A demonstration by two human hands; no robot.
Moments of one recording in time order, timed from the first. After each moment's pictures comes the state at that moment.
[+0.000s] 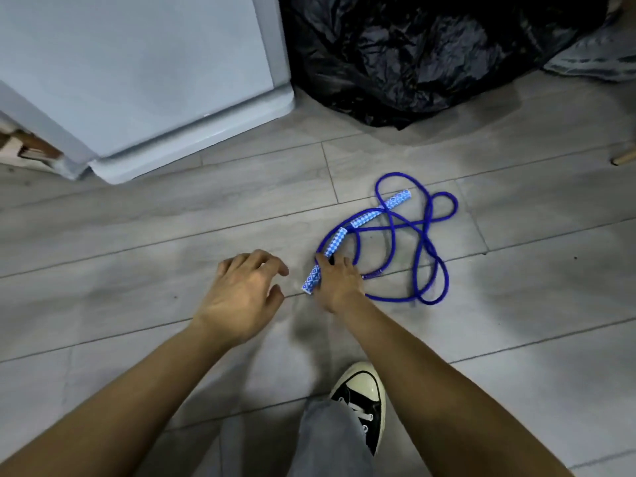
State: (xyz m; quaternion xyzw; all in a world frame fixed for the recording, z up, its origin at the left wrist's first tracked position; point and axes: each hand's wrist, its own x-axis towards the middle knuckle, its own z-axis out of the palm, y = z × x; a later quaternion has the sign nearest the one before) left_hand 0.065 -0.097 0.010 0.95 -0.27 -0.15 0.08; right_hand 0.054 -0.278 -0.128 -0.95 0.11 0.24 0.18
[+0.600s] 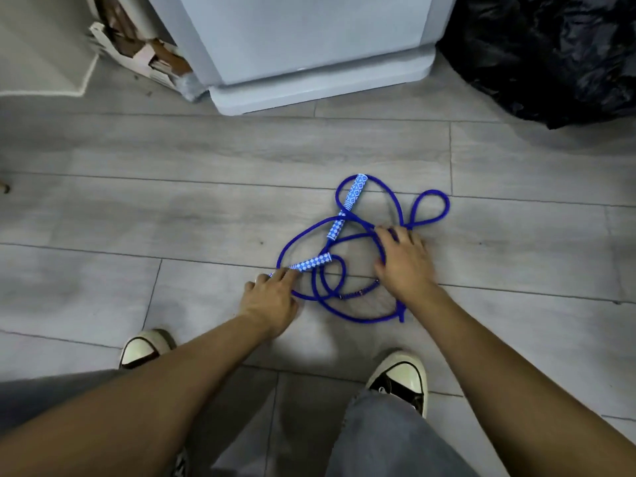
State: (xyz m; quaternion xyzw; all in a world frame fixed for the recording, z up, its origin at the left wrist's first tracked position) left_hand 0.034 0.029 -0.079 0.95 -0.04 -0.31 0.02; right_hand 0.084 -0.222 -0.127 -0.98 -0.02 0.14 0.12
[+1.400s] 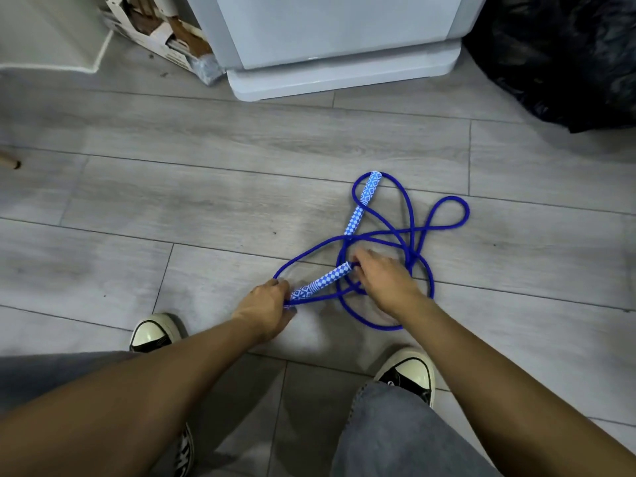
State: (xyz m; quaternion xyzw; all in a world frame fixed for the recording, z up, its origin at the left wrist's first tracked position) left_hand 0.014 0.067 -0.092 0.93 0.01 -0.35 0.11; right_hand 0.065 -0.167 -0.117 -0.95 -0.15 0.22 0.19
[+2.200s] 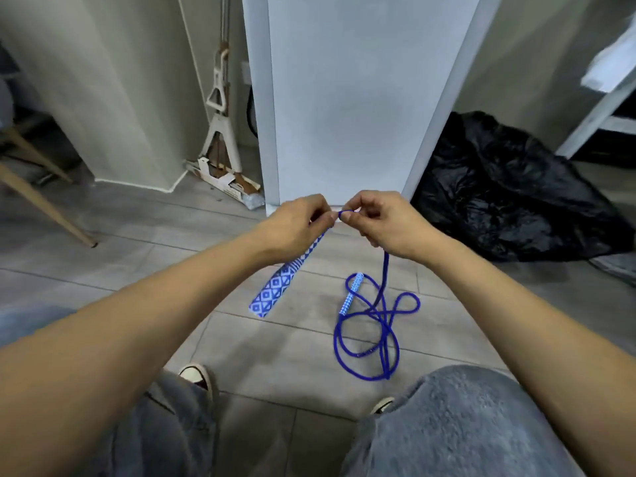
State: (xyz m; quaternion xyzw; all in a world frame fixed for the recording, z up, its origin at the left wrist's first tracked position) left_hand 0.044 0.087 0.260 0.92 -0.17 0.00 0.35; right_hand 0.063 -0.112 0.269 -0.87 -0.18 0.06 0.45
